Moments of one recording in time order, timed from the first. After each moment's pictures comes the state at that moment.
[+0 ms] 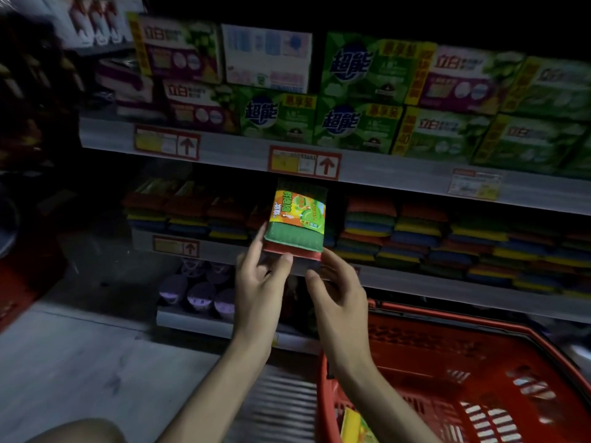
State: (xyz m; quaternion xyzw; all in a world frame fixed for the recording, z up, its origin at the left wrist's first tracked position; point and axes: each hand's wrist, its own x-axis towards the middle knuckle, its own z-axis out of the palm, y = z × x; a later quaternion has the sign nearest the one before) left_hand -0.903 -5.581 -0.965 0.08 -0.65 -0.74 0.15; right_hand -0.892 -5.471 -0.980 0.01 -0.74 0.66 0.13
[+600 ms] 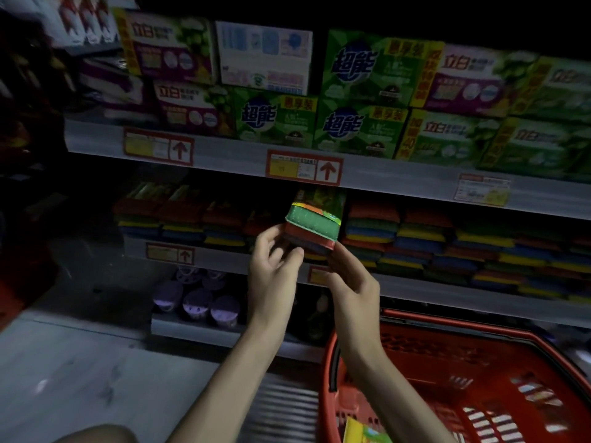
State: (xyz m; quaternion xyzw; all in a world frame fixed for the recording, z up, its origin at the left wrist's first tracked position) left_hand -0.941 -5.568 -0.964 0.08 -0.62 -0.77 0.13; right_hand -0.921 -5.462 -0.973 -0.05 -0.70 0.70 0.10
